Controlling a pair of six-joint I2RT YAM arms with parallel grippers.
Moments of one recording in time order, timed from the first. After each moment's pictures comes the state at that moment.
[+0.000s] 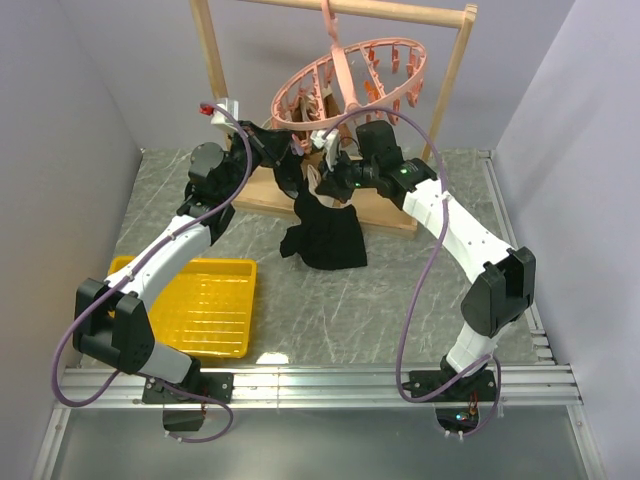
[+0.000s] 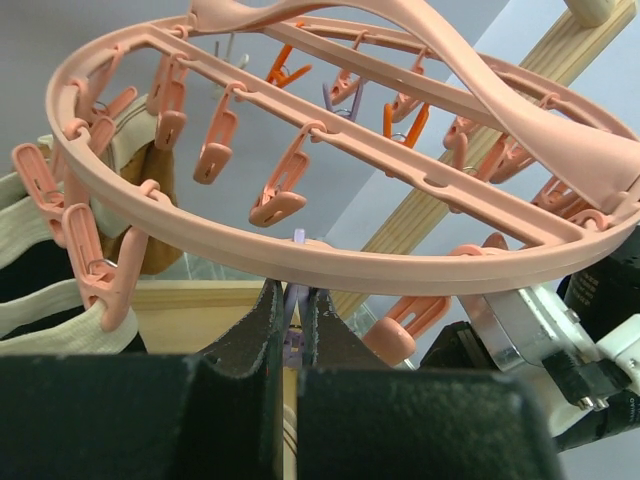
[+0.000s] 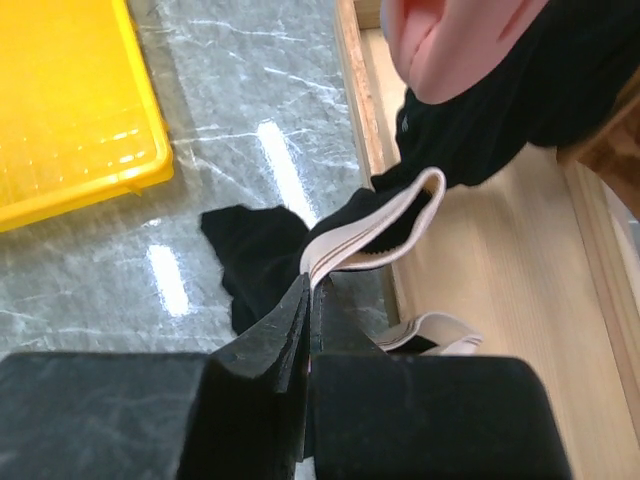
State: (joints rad) left arm -0.39 1.45 1.18 0.51 0.22 -0.62; right arm 0.54 1.71 1.68 -0.54 -0.53 -0.40
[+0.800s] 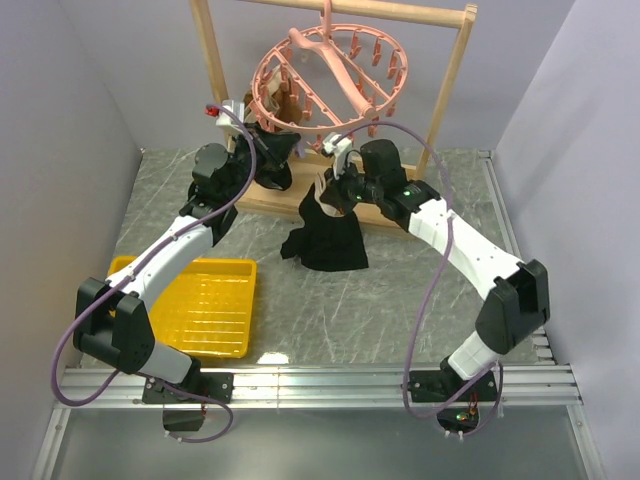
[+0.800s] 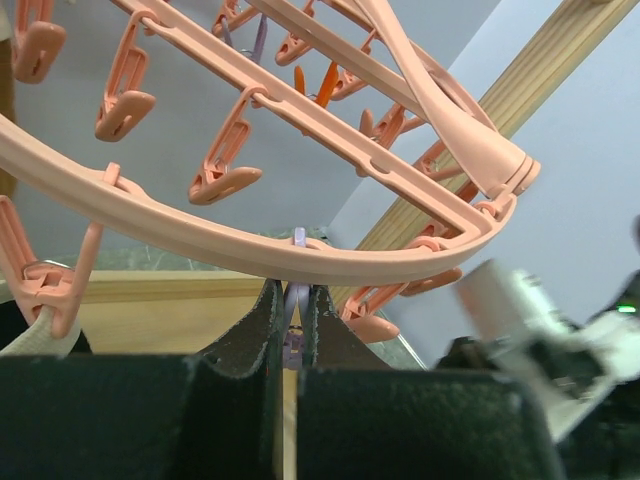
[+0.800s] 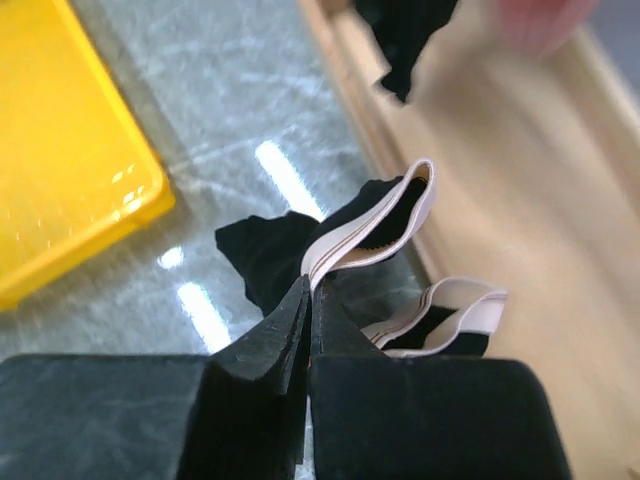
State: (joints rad) left arm -0.41 1.45 1.18 0.49 0.21 -0.60; right arm 0.56 1.60 1.44 -0.34 -0.39 -0.16
